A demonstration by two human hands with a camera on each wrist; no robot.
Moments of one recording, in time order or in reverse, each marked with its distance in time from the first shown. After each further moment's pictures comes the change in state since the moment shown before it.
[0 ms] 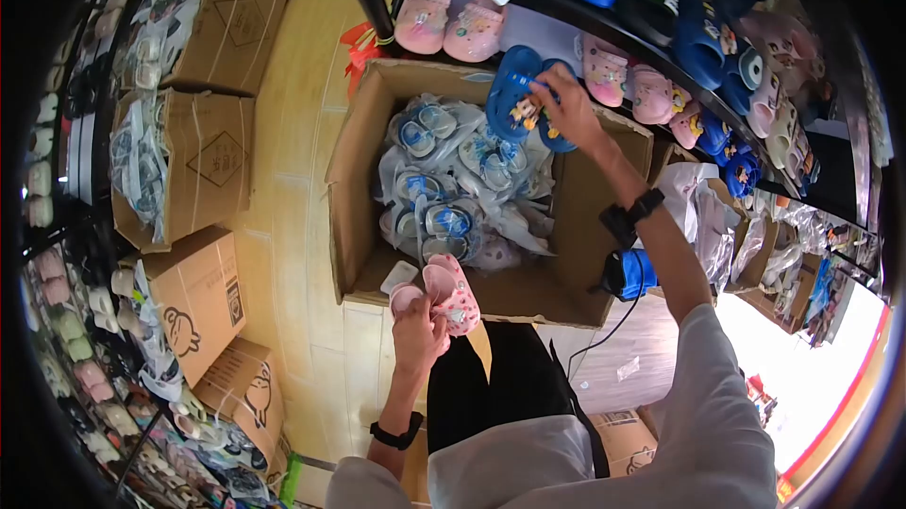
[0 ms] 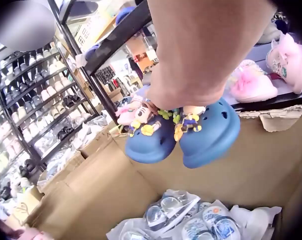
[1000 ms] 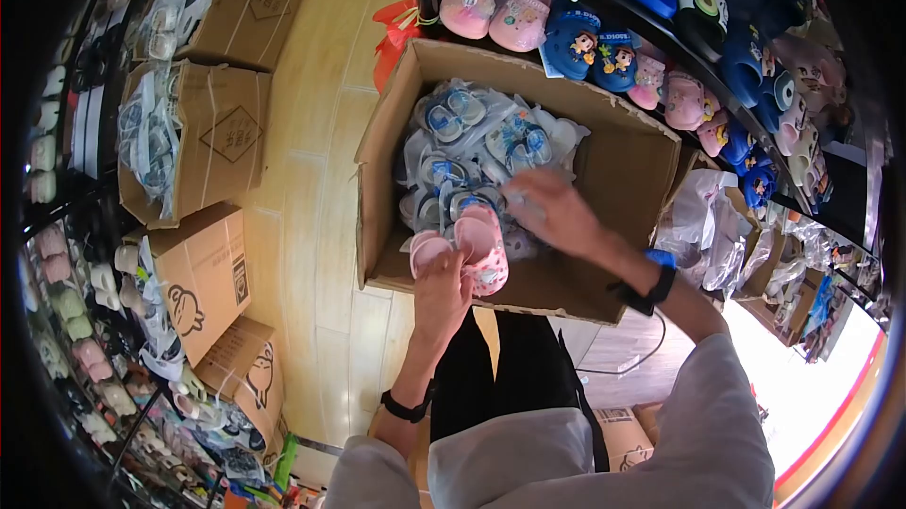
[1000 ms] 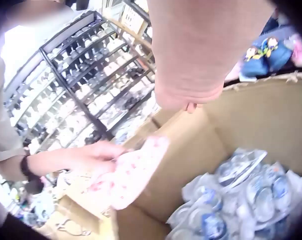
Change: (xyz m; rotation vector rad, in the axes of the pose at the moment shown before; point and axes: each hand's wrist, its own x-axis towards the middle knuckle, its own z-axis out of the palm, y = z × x) left_hand 0.053 0.016 -0.035 0.014 0.055 0.149; right_hand -0.088 -0.142 0.044 0.133 -0.405 0.010
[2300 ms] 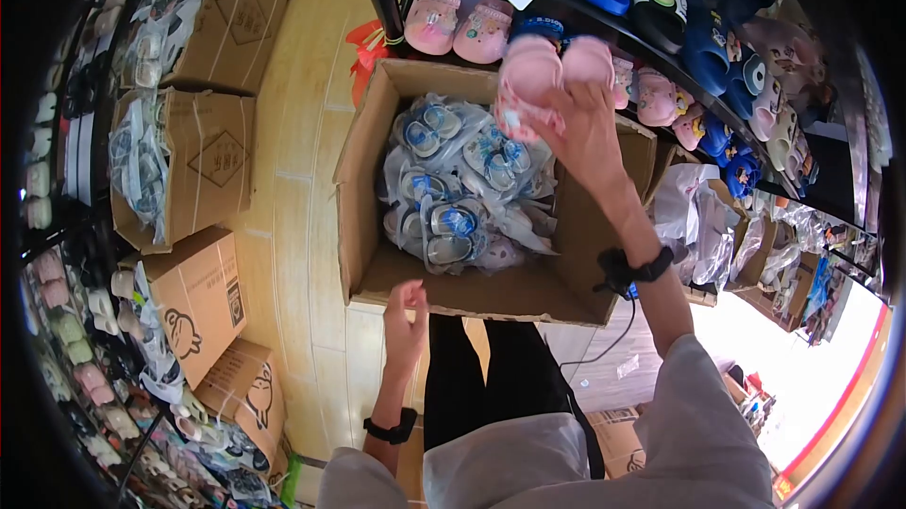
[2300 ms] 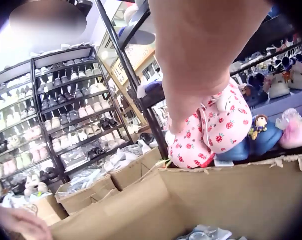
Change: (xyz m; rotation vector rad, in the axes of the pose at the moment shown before) left_hand -0.041 -0.020 0.000 -0.524 0.150 -0.264; right_hand 0.052 0.011 -0.101 -0.649 0.427 0.026
